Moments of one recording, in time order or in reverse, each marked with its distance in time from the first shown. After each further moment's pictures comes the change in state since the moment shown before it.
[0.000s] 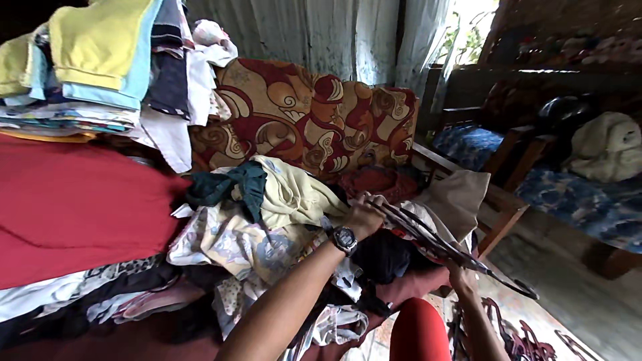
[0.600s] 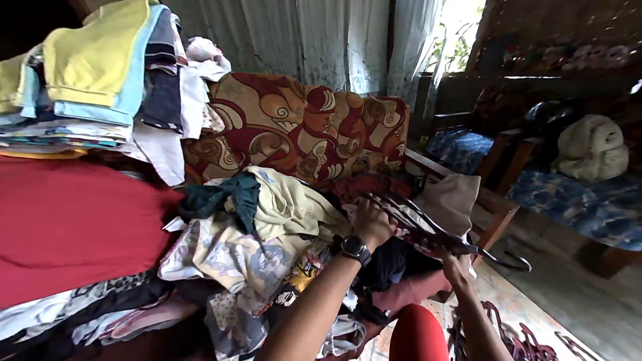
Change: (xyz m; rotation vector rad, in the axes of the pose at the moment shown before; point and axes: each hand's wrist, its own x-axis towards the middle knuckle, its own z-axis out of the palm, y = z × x) left_hand 0.024 0.043 -0.027 -0.238 -0.139 -0.324; right_hand 0.019 -0.046 0.009 0.054 0.032 0.193
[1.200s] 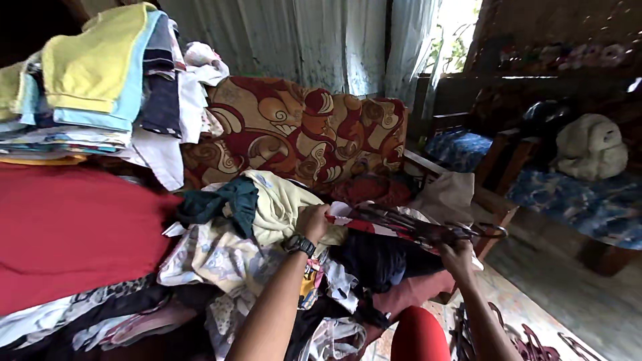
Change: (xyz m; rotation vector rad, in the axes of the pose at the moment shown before) left_hand -0.012 -0.135 -0.012 0.026 0.004 -0.227; right_hand 0.027 0.016 -0.004 -0.081 0.003 -0.235
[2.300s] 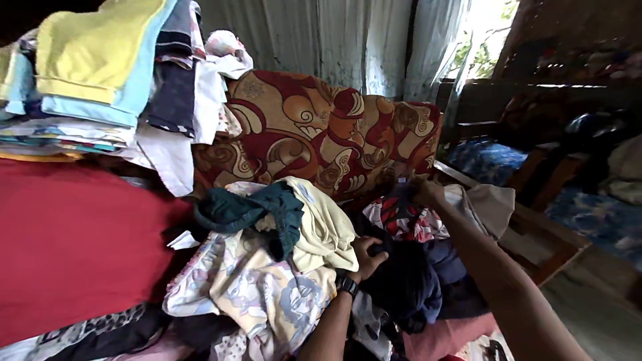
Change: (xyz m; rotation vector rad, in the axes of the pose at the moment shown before) left_hand 0.040 -0.006 0.127 -0.809 0.243 0.210; right_hand 0.230 0.013 0.181 -0.900 -0.686 0.012
